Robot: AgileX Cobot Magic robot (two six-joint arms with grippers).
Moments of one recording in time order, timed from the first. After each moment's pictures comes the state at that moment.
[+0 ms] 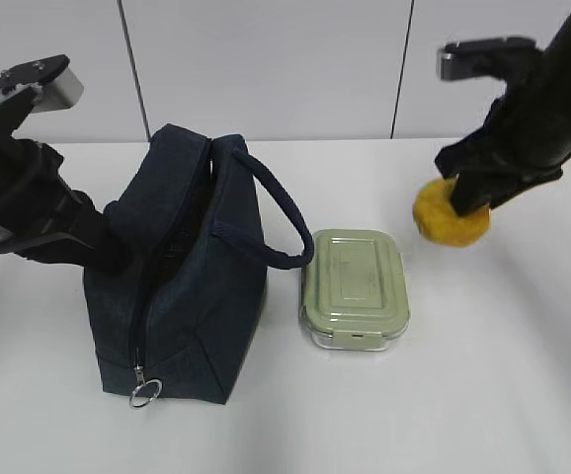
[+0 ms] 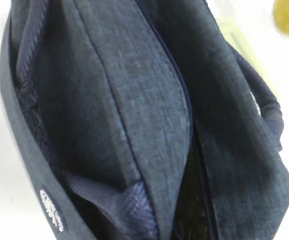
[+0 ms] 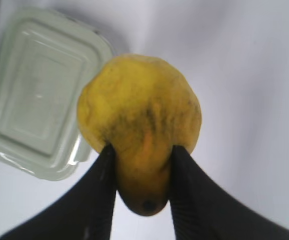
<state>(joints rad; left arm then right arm) -0.27 1.45 -0.97 -0.58 0.83 0.55 0.19 1.69 -1.34 0.10 0.95 -0.16</state>
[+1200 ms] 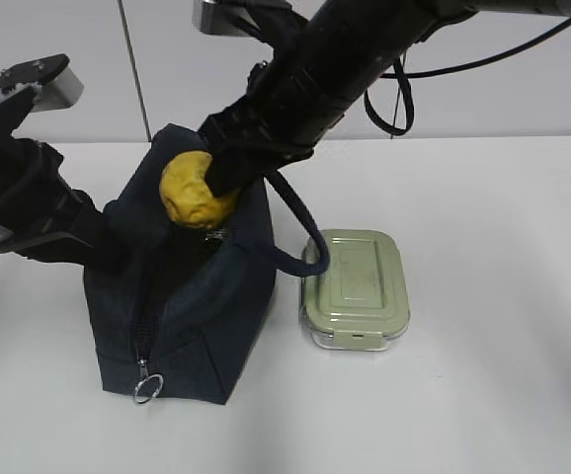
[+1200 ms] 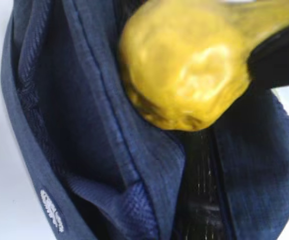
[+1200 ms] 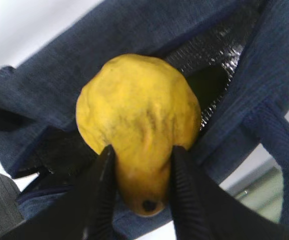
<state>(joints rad) -0.27 1.45 -0.97 -0.58 0.83 0.55 0.50 1.92 -1.68 0.51 0.95 -0.47</state>
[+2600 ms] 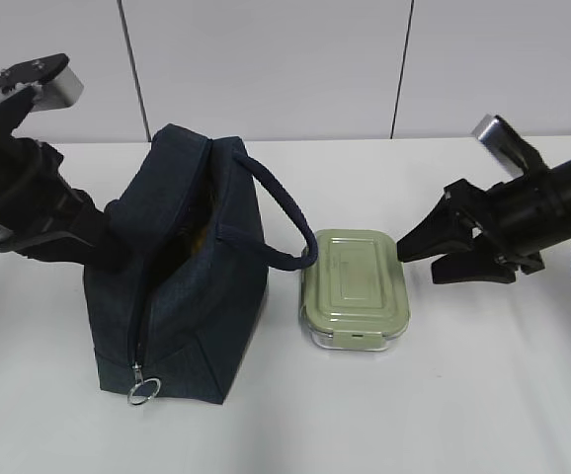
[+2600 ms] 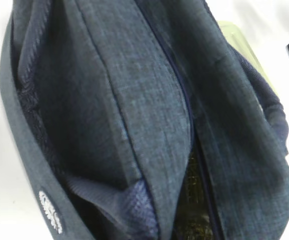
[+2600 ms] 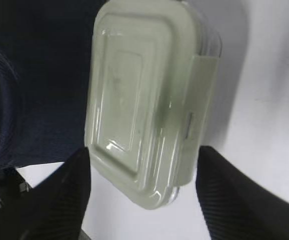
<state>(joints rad) -0.27 1.45 -0.97 -0.58 0.83 0.55 -0.07 1.87 -1.05 1.13 0.96 -0.88</state>
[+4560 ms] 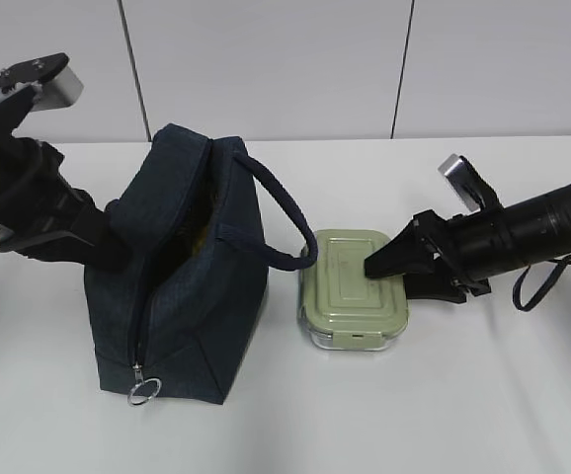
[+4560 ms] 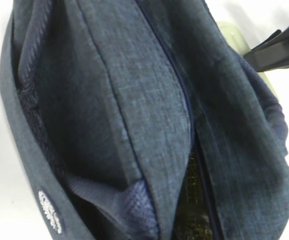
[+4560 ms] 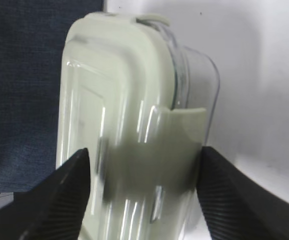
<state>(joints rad) -0.27 1.45 -0.97 -0.58 0.83 0.55 -0.05 2.10 -1.11 1.35 0.99 -1.13</state>
